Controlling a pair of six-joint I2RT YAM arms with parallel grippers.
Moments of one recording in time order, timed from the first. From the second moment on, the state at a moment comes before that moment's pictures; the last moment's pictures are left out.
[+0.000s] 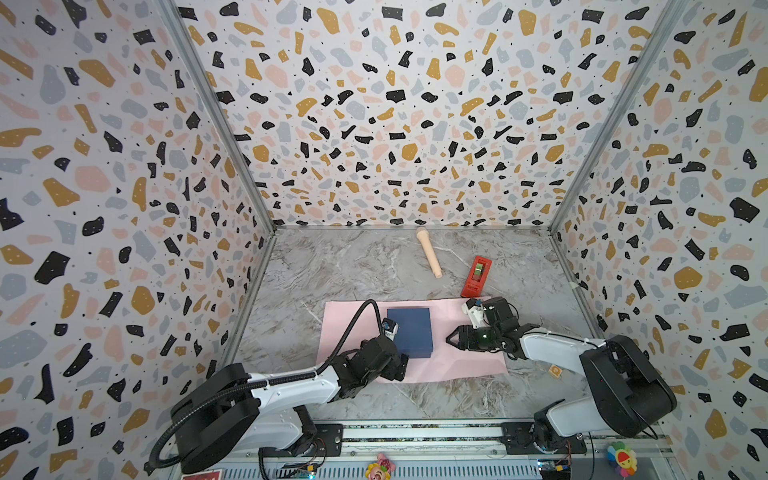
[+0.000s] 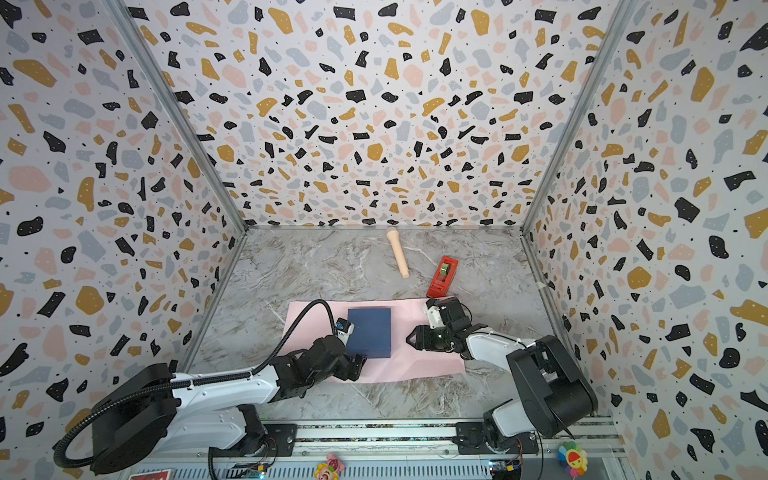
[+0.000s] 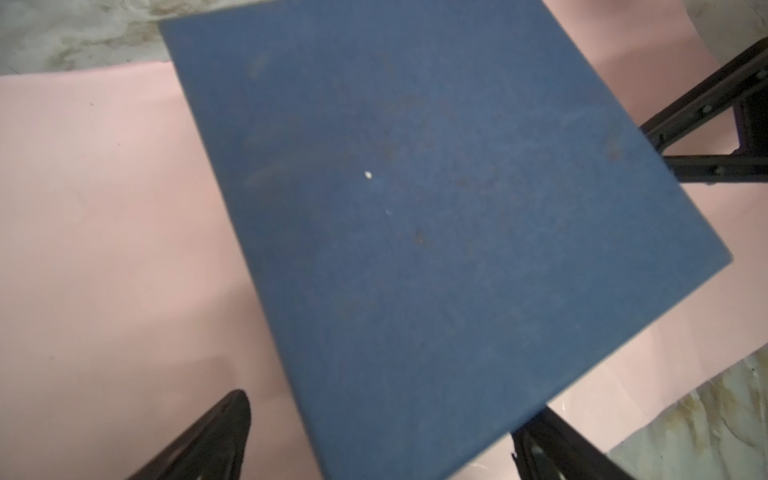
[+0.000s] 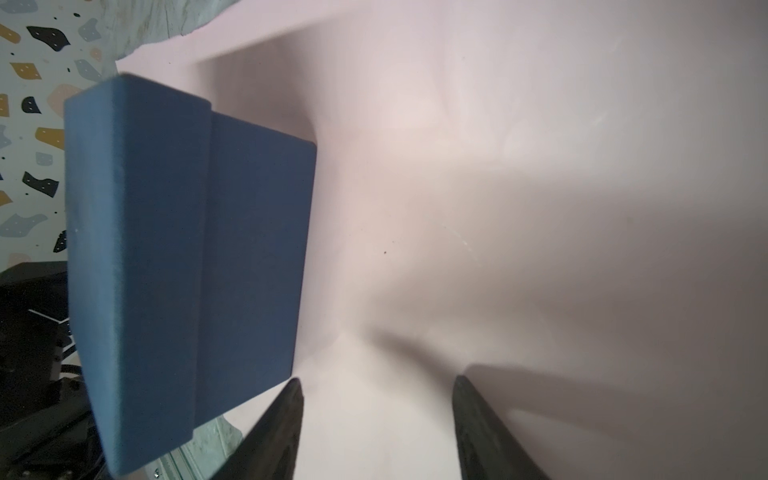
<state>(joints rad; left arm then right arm) -0.96 1.24 0.42 0.01 -0.24 -0.48 0.45 1.44 0.53 -0.04 -0.51 0.47</state>
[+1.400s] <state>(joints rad) -0.96 1.31 0.46 0.02 -0.28 -0.48 0.45 1.44 0.53 -0.03 -0.51 0.47</state>
